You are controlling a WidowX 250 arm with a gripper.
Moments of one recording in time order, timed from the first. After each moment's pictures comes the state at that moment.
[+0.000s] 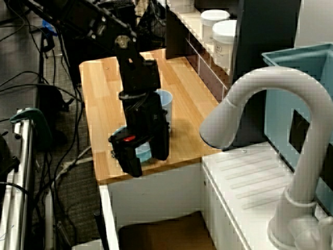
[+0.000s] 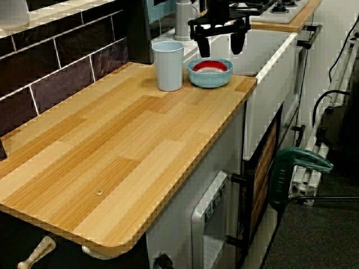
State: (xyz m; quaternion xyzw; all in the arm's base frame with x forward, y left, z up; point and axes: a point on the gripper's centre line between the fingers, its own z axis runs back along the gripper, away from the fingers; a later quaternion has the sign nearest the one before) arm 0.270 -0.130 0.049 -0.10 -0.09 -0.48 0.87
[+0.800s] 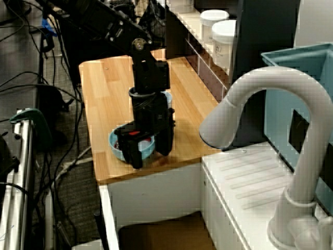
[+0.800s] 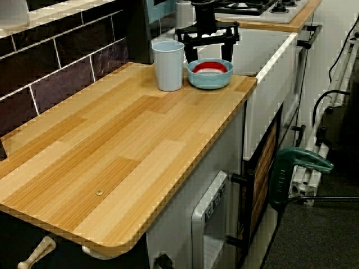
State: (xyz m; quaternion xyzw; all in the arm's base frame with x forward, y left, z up) arm 0.278 -0.103 0.037 -0.08 -0.04 -0.55 0.83
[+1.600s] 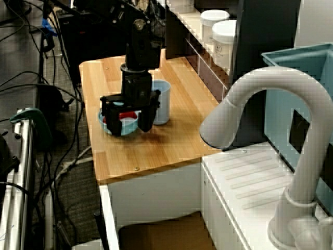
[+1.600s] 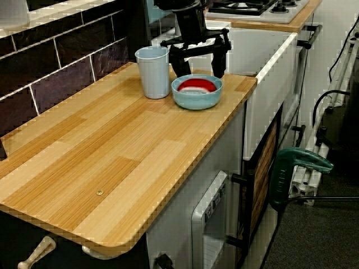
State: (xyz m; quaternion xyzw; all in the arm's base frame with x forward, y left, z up) arm 0.263 -0.032 0.041 -0.10 0.03 -0.61 0.79
